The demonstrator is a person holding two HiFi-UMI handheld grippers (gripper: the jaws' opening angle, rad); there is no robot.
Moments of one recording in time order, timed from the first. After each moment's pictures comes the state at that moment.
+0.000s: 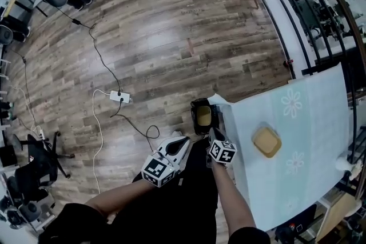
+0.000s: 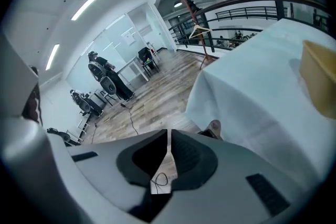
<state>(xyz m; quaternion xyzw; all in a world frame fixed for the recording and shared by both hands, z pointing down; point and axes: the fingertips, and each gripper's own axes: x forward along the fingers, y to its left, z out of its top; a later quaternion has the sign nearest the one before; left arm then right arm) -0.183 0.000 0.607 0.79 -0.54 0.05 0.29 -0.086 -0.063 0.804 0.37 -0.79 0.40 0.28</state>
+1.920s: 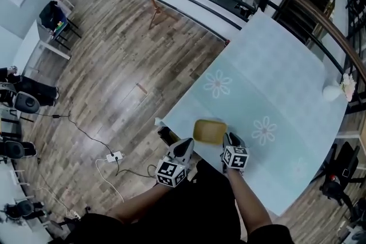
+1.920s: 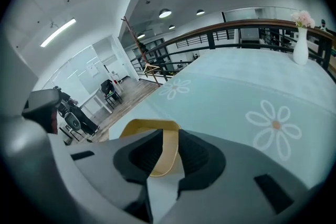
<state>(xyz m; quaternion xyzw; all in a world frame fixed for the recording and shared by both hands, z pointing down) 0.122 -0.112 0.576 0.87 -0.42 0.12 0.24 0.281 -0.123 0.707 0.58 -0.70 0.39 0.18</state>
